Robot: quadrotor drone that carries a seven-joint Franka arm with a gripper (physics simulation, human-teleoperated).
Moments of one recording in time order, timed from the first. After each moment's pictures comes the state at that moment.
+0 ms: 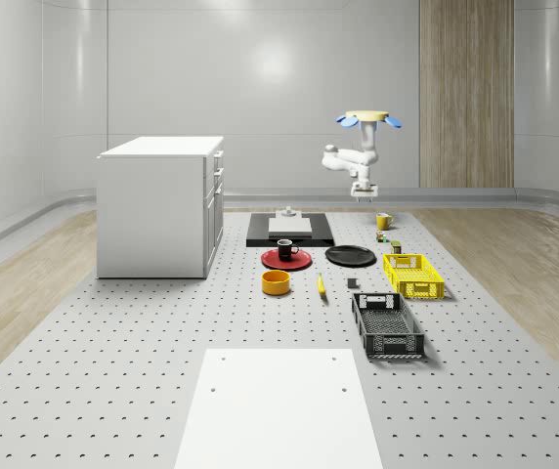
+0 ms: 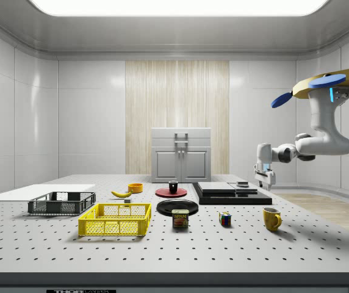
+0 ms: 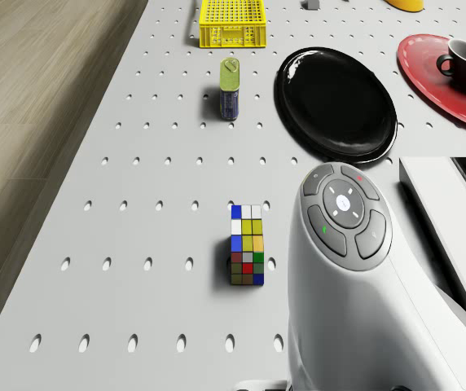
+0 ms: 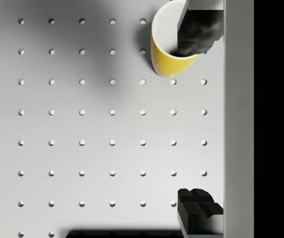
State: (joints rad) arm -0.93 -1.60 1.36 -2.84 -1.76 1.66 1.42
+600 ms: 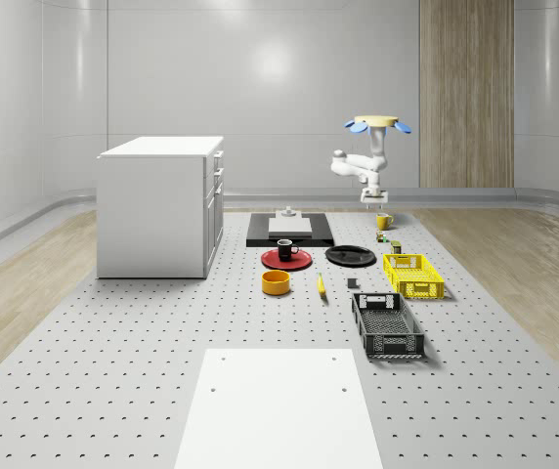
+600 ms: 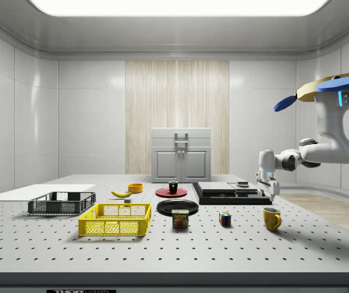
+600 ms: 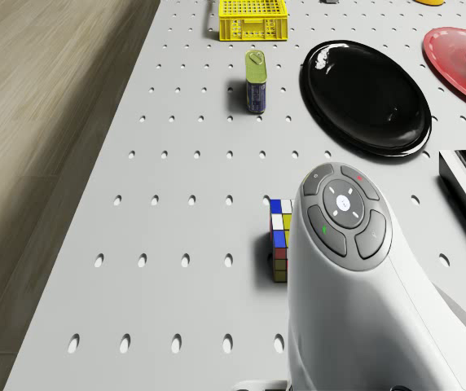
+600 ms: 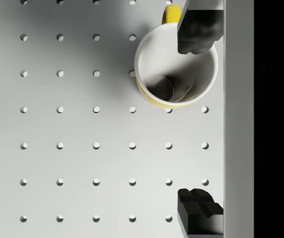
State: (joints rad) arm -0.93 -1.60 1.36 -2.84 -1.76 1.66 1.42
